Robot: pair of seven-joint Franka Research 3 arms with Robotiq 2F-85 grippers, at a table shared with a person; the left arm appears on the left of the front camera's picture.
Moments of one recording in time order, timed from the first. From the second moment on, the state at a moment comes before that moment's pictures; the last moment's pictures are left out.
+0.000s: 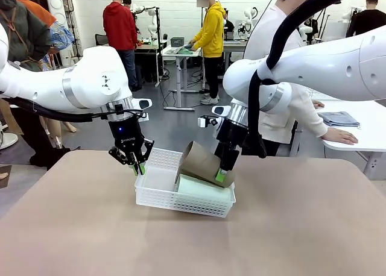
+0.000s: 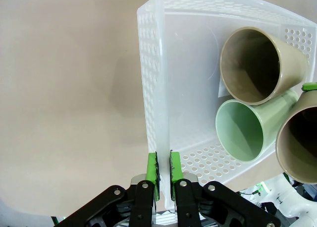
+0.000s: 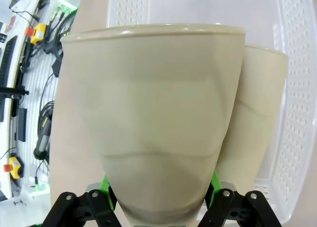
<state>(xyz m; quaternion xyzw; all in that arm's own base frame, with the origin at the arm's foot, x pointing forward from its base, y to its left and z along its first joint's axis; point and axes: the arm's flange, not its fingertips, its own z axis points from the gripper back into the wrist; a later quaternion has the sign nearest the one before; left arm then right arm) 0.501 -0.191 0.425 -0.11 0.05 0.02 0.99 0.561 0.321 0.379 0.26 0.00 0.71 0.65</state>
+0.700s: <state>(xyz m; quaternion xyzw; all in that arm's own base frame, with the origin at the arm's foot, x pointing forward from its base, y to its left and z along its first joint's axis) 0.501 -0.191 0.425 -0.11 0.05 0.02 0.99 0.565 0.319 0.373 0.27 0.02 0.71 0.65</state>
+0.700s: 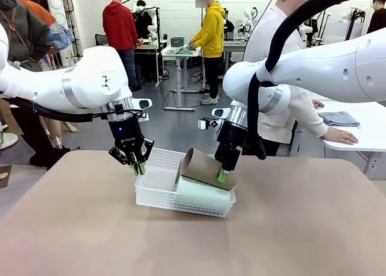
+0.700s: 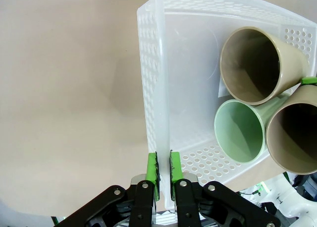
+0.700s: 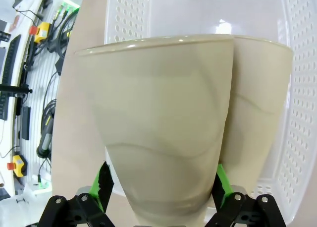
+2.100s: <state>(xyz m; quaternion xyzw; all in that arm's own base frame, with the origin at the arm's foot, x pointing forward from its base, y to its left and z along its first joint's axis) 0.501 -0.190 0.425 -0.11 0.05 0.02 0.99 0.513 0.162 0.521 0.34 -0.28 0.70 0.56</state>
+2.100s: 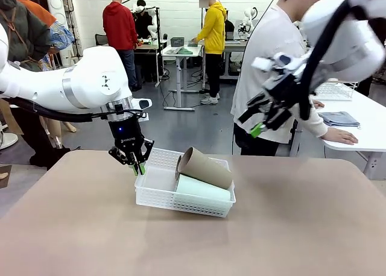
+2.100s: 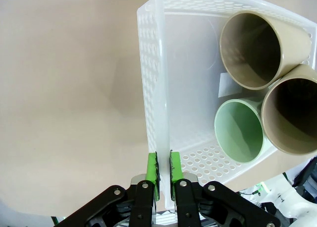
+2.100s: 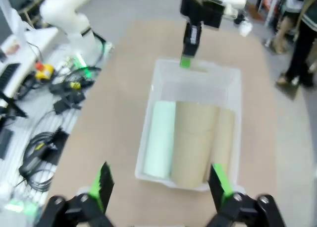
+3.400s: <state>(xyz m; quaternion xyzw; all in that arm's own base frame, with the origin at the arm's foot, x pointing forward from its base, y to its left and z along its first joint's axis) 0.501 -0.190 0.425 -0.11 0.05 0.02 0.99 0.461 -0.099 0.426 0.44 -0.46 0.52 0.56</state>
